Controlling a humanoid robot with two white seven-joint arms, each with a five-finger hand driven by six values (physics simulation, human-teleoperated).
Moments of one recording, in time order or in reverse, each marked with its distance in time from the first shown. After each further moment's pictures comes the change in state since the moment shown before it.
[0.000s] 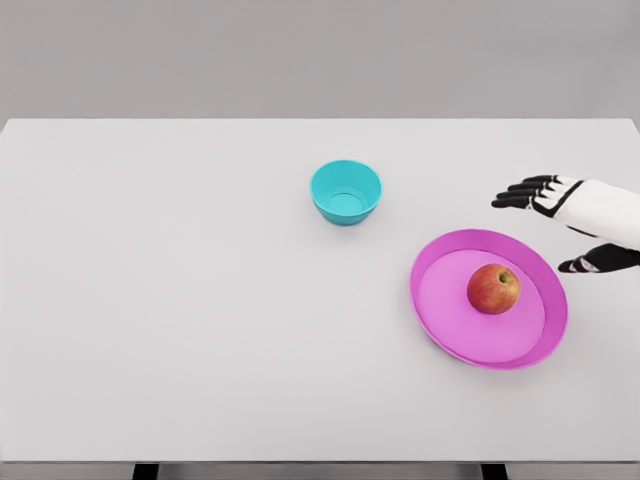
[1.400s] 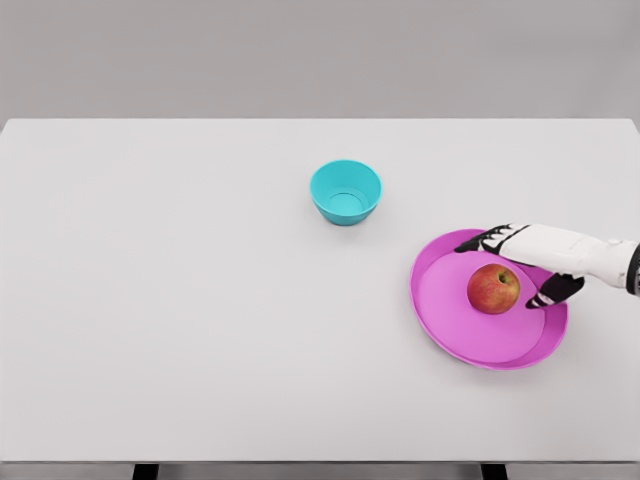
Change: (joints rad) left arm 0.000 0.000 0.000 0.000 0.000 0.000 0.000; right arm -0.166 -0.026 0.382 0.025 0.088 0.253 0.000
